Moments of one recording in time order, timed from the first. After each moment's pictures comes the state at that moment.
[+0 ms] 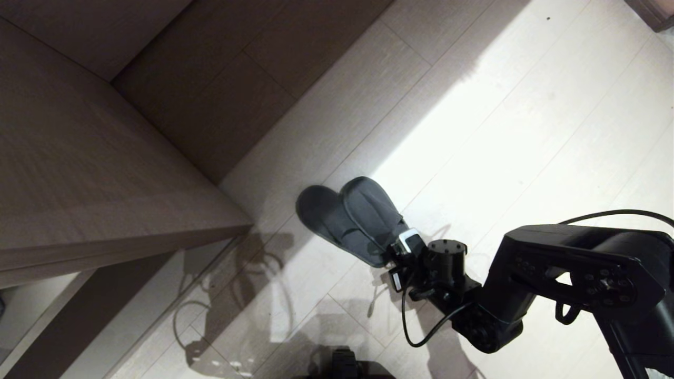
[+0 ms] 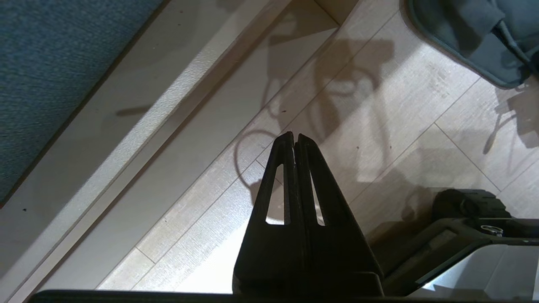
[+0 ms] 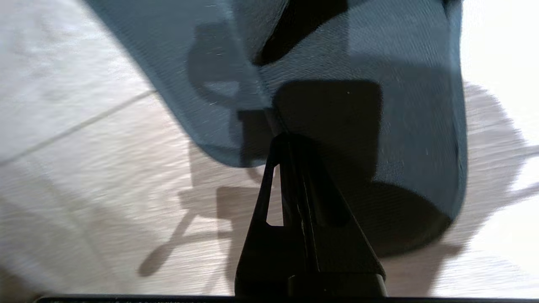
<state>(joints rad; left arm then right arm) 0.01 0.00 0.00 0.00 0.00 -0.02 0.43 2.41 -0.86 -1.26 -0.12 -0.21</state>
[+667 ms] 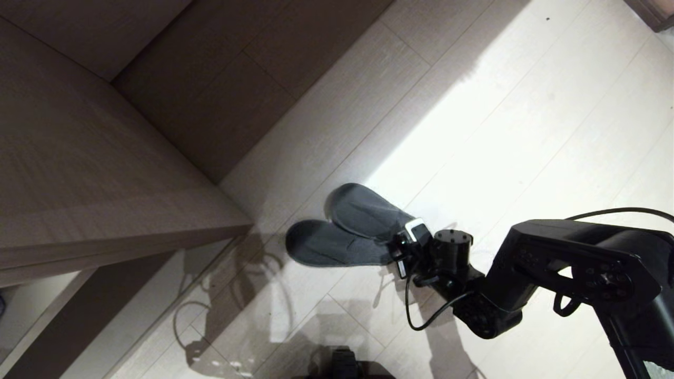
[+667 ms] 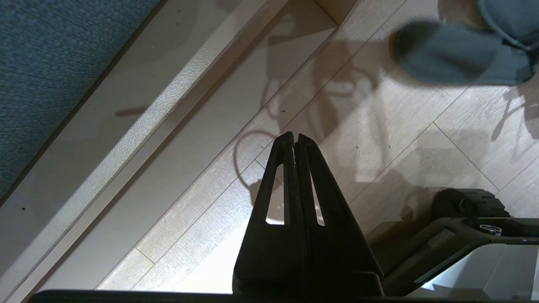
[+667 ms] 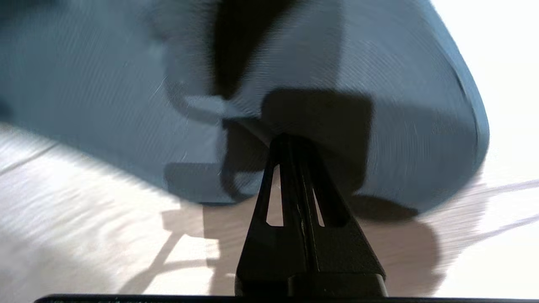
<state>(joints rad) 0.01 0.00 0.00 0.00 0.00 -0.02 0.38 2.41 -0.93 -1.26 -0.12 -0.23</state>
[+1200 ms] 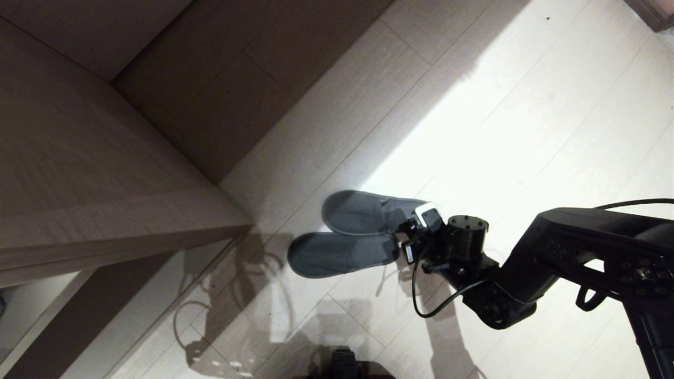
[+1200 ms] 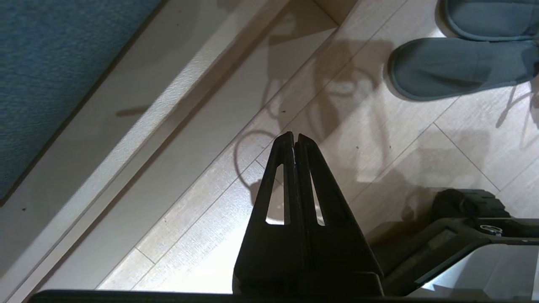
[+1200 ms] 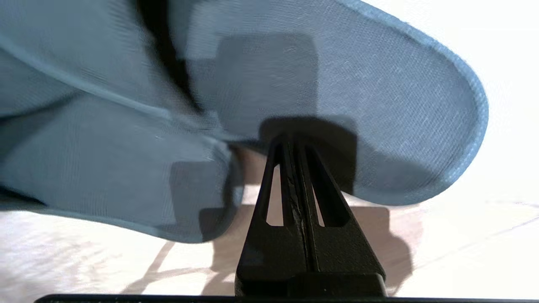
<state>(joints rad) 0.01 0.00 0.00 0.00 0.00 -0.02 0.37 2.32 -0.92 -1.26 -0.10 -0.25</state>
